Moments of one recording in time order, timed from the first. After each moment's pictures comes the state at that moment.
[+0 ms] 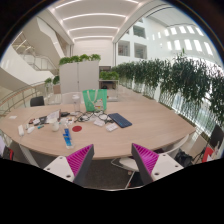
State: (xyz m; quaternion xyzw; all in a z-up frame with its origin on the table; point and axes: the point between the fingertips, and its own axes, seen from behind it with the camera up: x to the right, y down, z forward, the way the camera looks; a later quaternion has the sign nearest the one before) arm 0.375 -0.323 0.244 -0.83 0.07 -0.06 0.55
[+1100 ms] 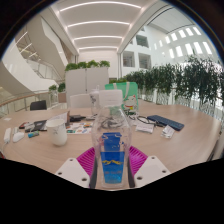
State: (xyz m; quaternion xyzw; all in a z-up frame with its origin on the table) arm 0.156 0.009 0.065 -0.79 0.06 -0.03 0.61
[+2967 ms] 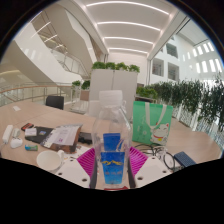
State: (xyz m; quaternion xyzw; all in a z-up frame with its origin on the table) arm 0.102 0.206 0.154 -0.78 -0.09 0.00 0.62
